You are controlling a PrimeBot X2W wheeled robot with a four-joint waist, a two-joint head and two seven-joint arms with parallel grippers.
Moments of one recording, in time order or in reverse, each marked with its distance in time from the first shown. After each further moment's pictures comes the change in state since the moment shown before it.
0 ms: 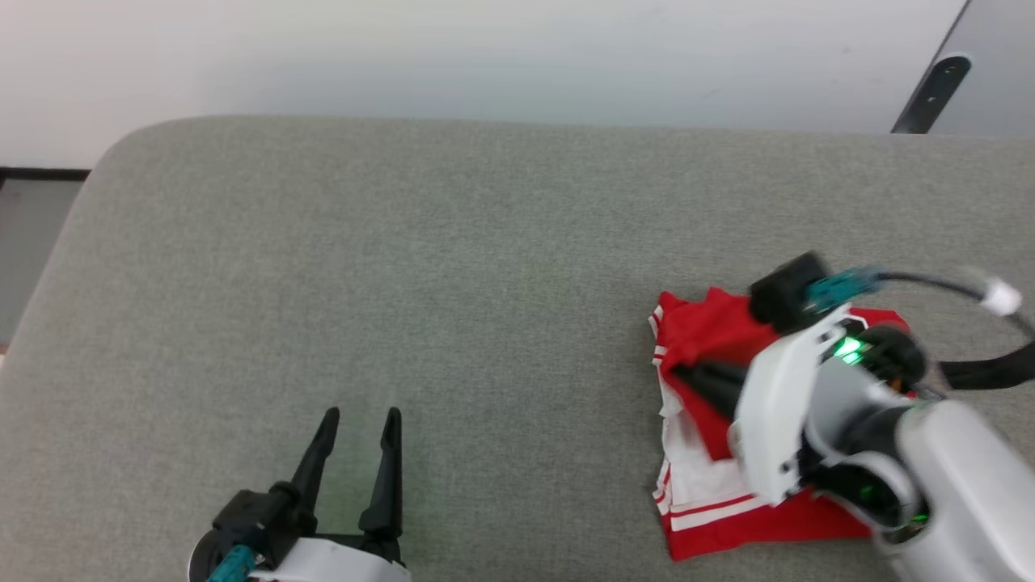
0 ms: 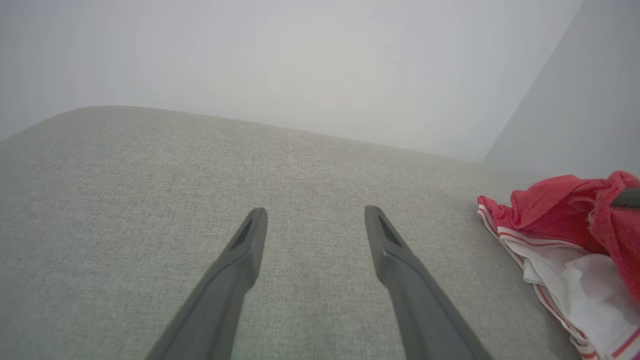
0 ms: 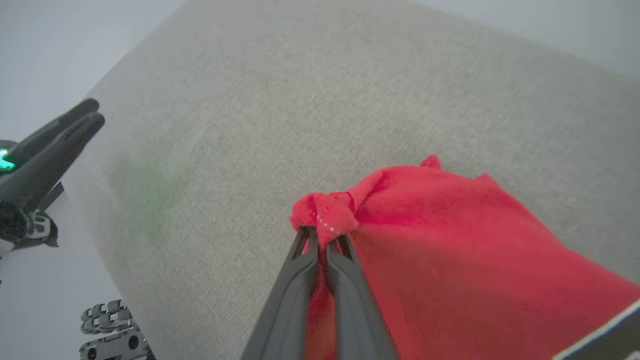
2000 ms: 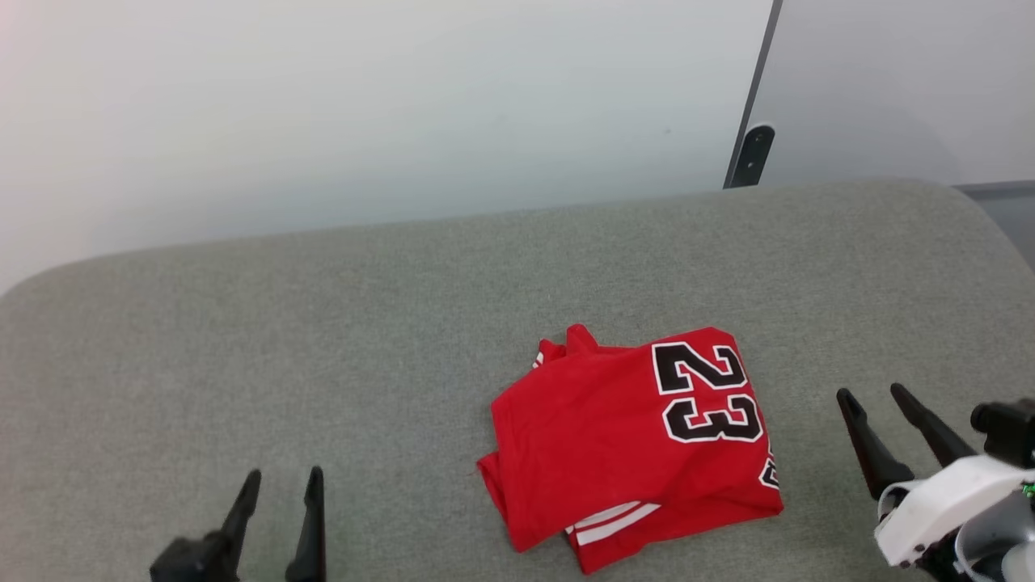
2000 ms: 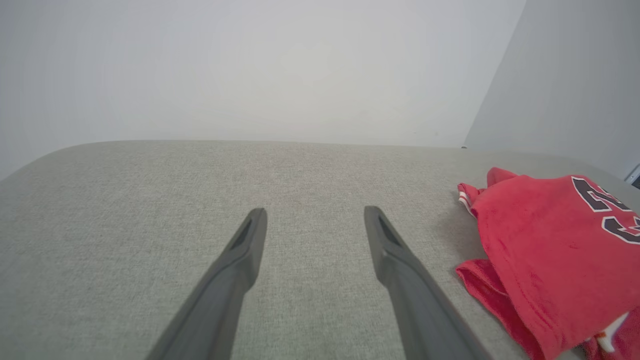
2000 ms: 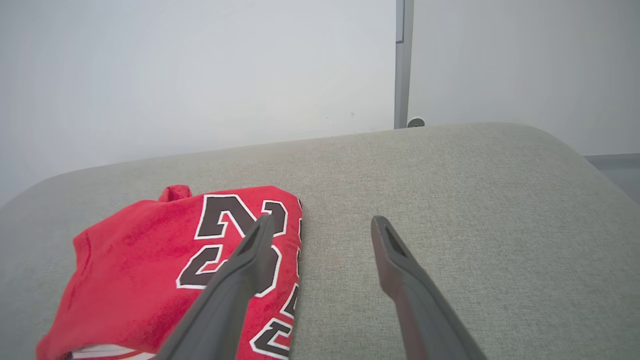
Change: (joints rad) left arm 0.056 0.079 0.109 0.090 0.024 -0.011 0.000; right arm 0.303 -0.020 -0.283 0.281 -0.095 0.000 -0.734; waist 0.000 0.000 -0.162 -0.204
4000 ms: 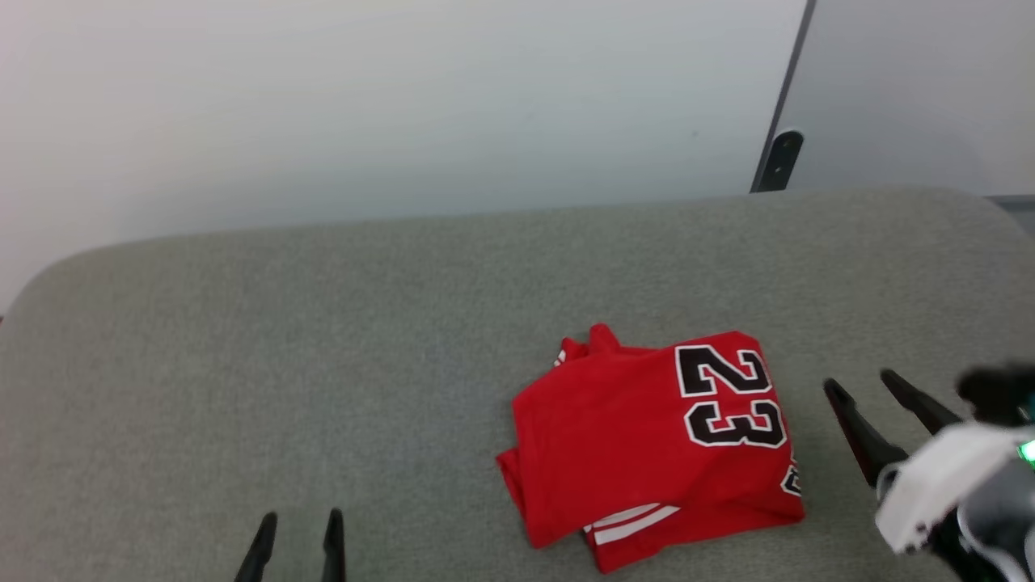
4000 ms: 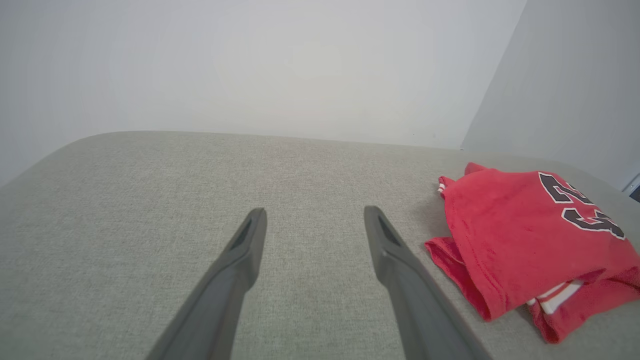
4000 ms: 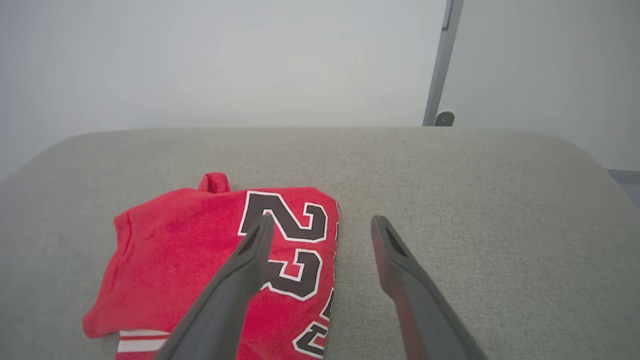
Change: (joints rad) left arm 0.221 -0.028 -0.053 -0.277 0.004 0.081 0.042; right arm 0.063 0.053 -0.108 -0.270 -0.101 0.000 0.309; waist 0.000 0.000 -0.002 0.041
